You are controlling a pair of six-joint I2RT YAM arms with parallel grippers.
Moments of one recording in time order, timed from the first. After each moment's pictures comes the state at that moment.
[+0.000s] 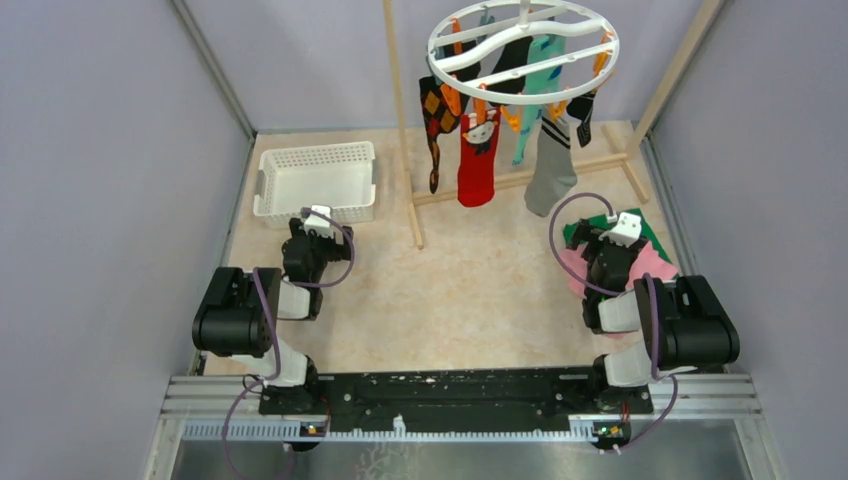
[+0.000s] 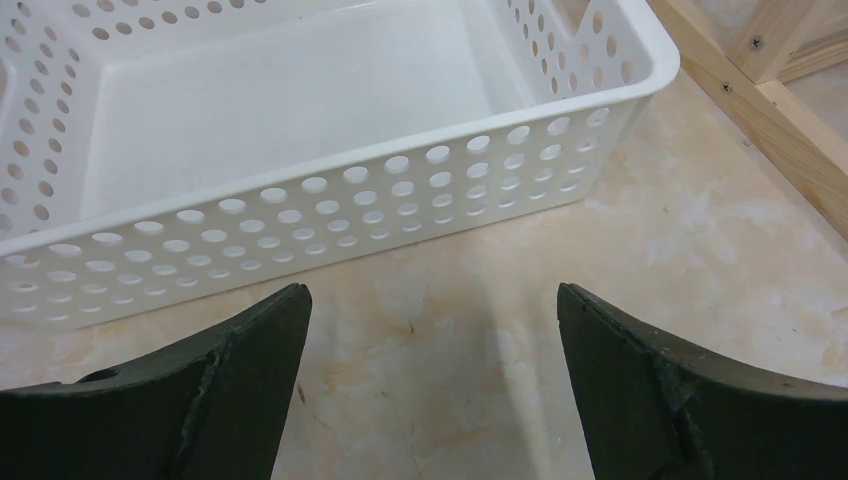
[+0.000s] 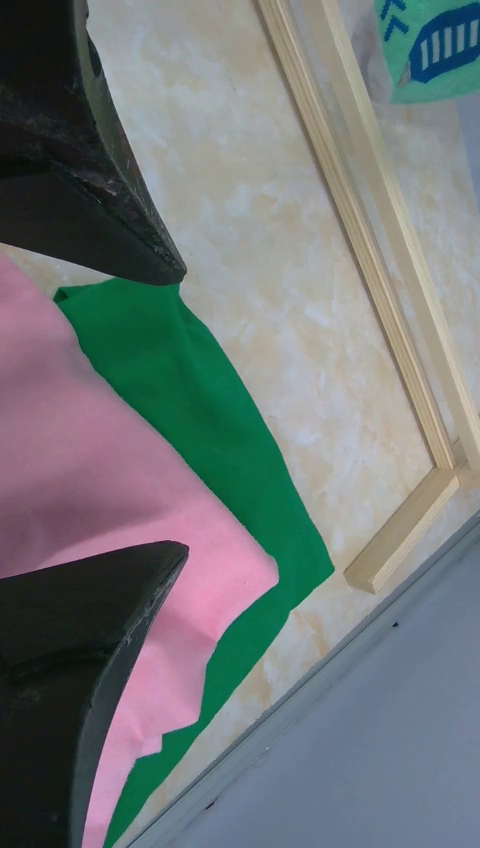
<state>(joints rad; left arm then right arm) -0.03 1.57 0.29 1.10 0.11 0.08 0.06 1.47 0.16 1.23 0.37 0.07</state>
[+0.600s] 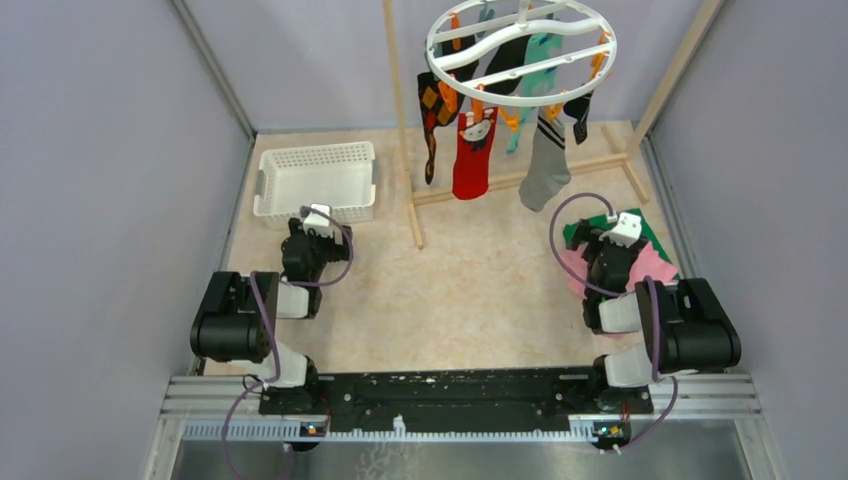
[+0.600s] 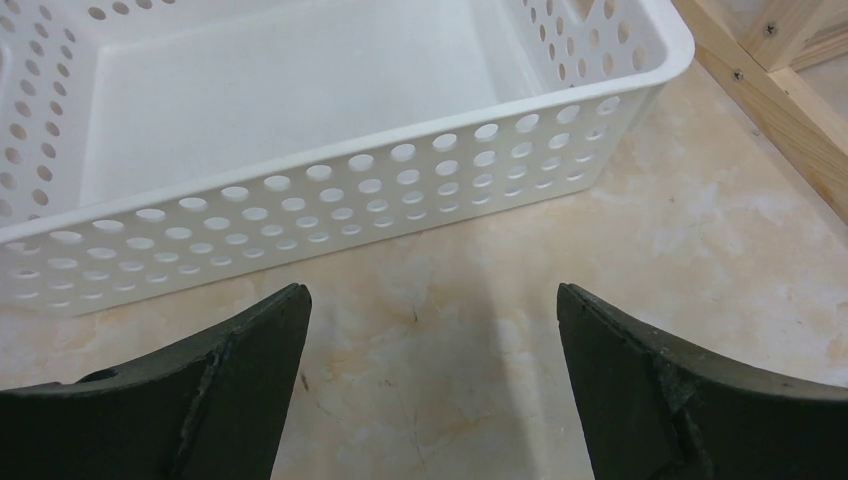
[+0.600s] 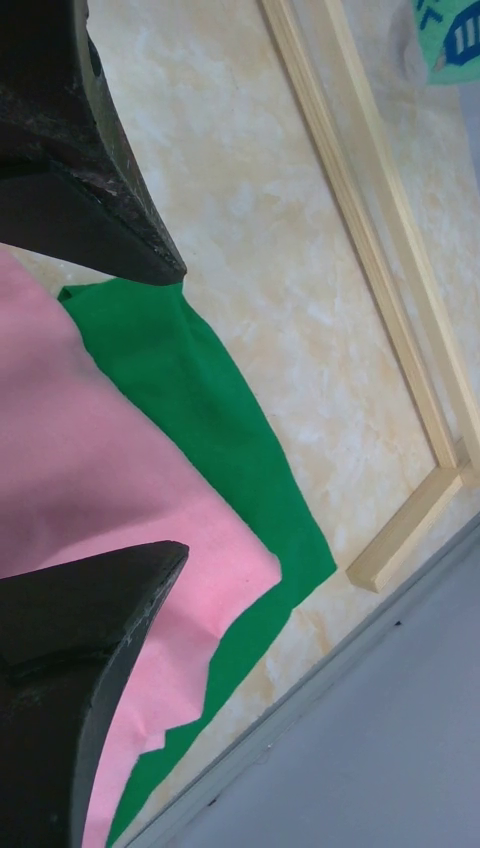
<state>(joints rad) -0.03 1.56 0.29 1.08 0.10 0.08 0.06 1.47 0.16 1.22 0.38 0.07</state>
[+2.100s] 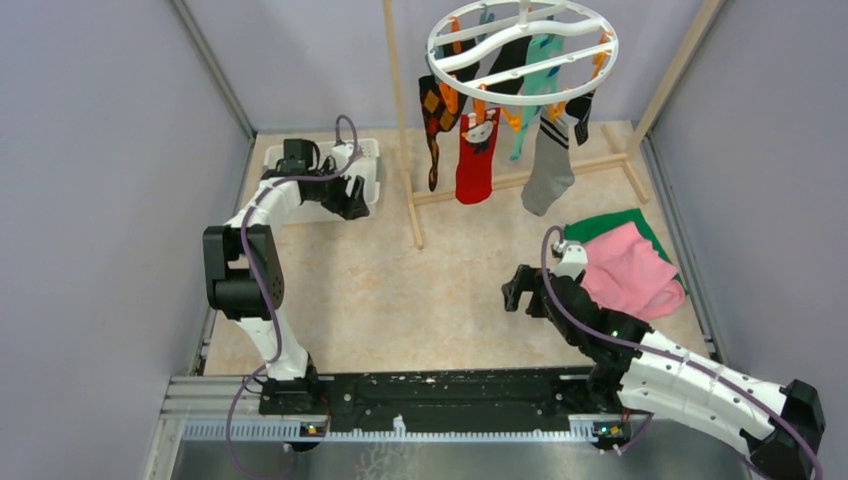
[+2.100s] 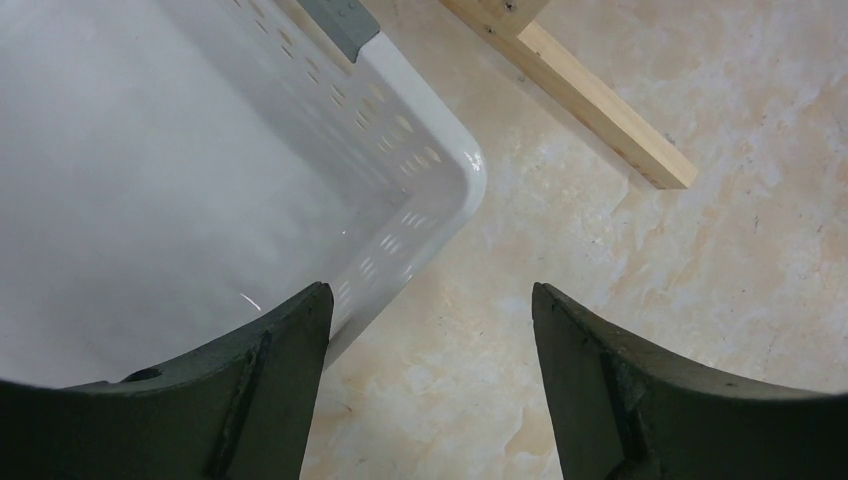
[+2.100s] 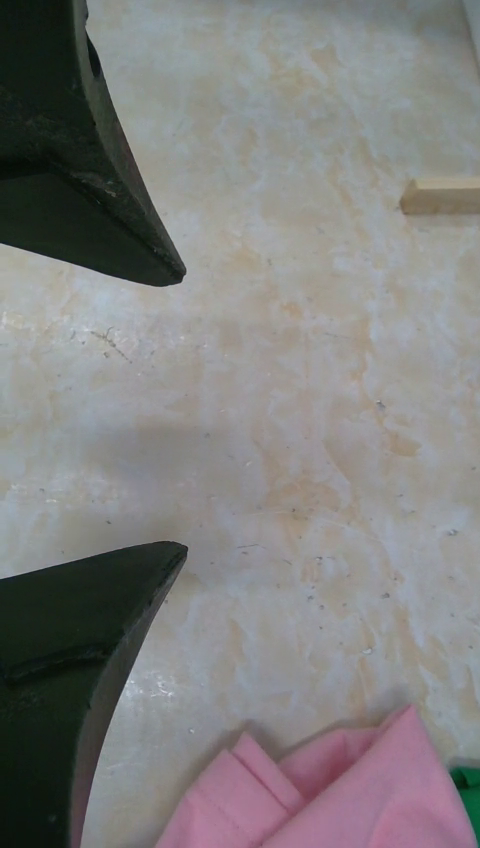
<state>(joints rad) 0.01 1.81 1.35 -0.48 0.63 0.44 0.91 0.63 0.41 -0.35 0.53 0.71</state>
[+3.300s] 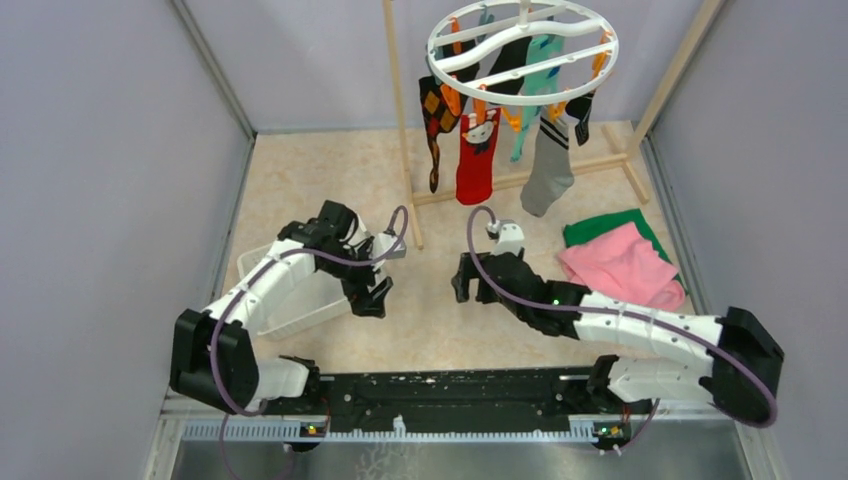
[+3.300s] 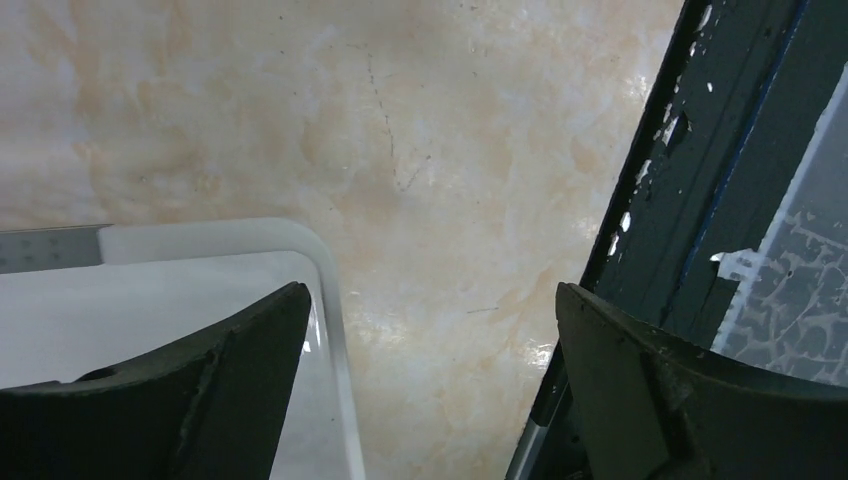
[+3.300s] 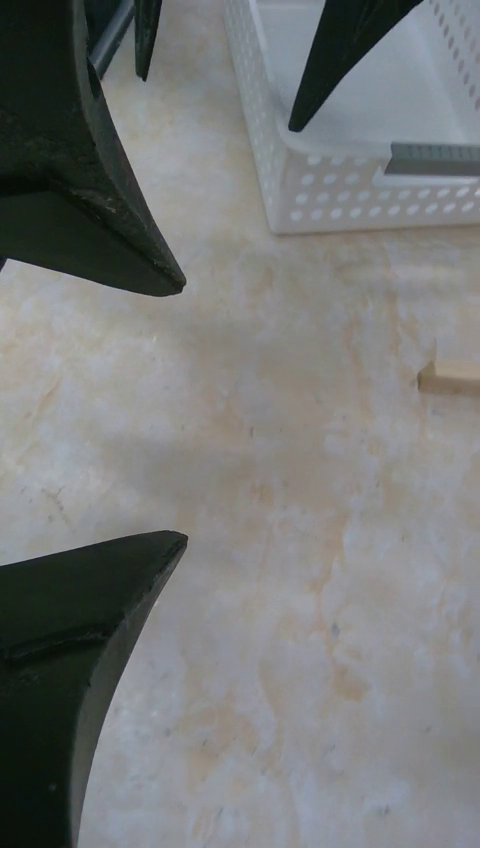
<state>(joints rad) -0.32 1.31 0.90 -0.90 0.64 0.72 1.03 1.08 0.63 -0.17 0.46 0.68</state>
